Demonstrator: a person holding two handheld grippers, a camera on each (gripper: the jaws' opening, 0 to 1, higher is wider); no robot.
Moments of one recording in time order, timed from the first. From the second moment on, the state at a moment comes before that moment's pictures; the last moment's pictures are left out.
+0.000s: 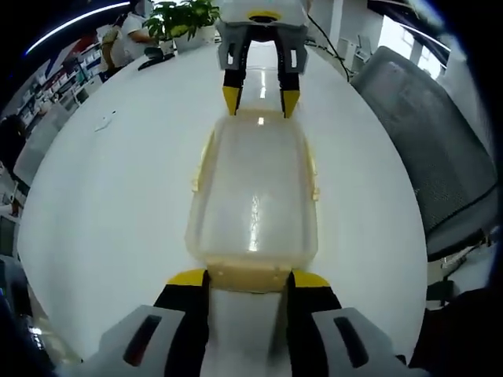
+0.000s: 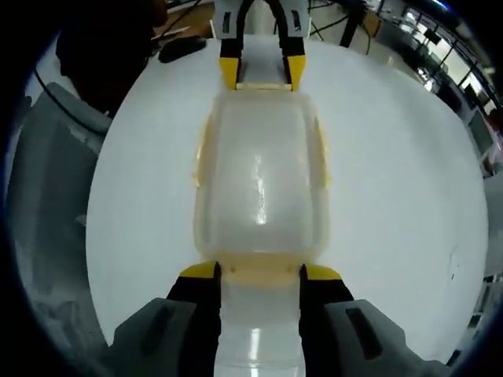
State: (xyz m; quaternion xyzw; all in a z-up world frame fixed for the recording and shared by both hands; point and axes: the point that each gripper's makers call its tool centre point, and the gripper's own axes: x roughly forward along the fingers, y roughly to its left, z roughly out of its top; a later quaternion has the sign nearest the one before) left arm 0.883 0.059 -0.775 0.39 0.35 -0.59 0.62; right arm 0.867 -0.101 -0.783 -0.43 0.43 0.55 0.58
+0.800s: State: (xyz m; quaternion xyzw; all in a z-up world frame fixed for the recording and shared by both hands) left arm 0.855 0.047 -0.683 0.39 0.34 -0.56 0.64; right arm 0.851 -0.116 -0.707 -0.44 0.39 0.57 0.57
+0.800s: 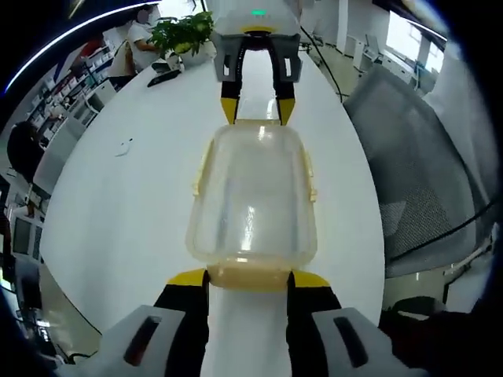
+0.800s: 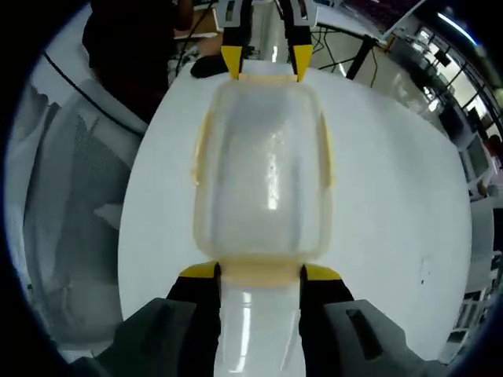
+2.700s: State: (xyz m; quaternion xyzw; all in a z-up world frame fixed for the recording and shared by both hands) left arm 0.868 -0.159 -0.696 0.40 0.30 -0.61 0.61; right arm 0.836 -0.318 -0.706 -0.41 0.43 0.53 0.61
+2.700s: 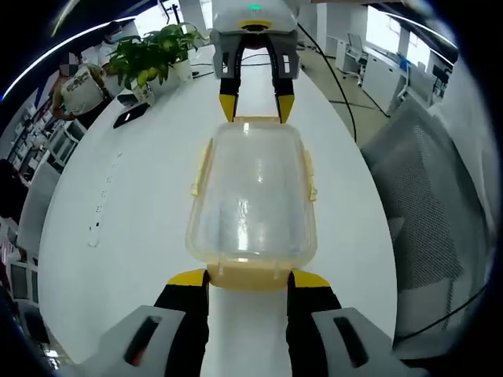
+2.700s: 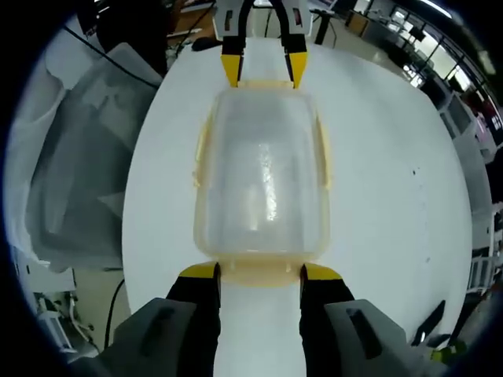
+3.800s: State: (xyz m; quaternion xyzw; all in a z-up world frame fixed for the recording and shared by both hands) left arm 0.866 -0.175 -0.715 0.40 0.31 -0.61 0.62; right arm 0.845 -0.337 -0.725 -0.43 0.43 0.54 0.59
